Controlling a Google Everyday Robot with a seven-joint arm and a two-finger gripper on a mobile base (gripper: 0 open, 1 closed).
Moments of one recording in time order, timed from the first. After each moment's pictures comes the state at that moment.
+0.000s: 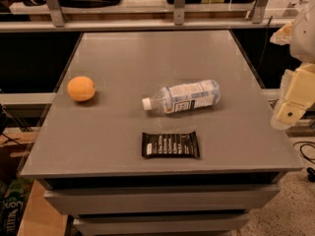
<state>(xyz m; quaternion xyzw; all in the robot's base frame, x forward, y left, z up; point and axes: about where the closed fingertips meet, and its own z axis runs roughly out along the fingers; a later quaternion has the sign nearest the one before) 0.438 -0.216 0.980 -0.60 0.78 -0.04 0.16</state>
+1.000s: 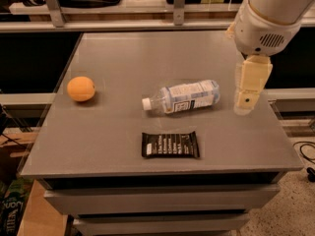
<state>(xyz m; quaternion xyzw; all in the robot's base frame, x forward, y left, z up) 0.489 -0.160 0.959 -0.68 0.72 -0.04 0.13</state>
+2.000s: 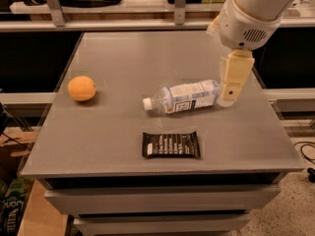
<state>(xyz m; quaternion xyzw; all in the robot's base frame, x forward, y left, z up) 0.511 -0.132 0.960 -0.70 0.69 -0.03 0.16</state>
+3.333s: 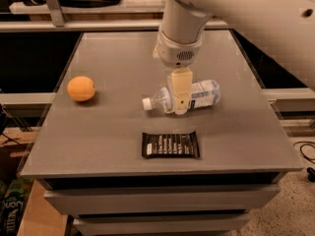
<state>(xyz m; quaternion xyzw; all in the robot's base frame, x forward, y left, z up) 0.552 -0.033 0.886 -0.79 0.60 -0.01 0.11</state>
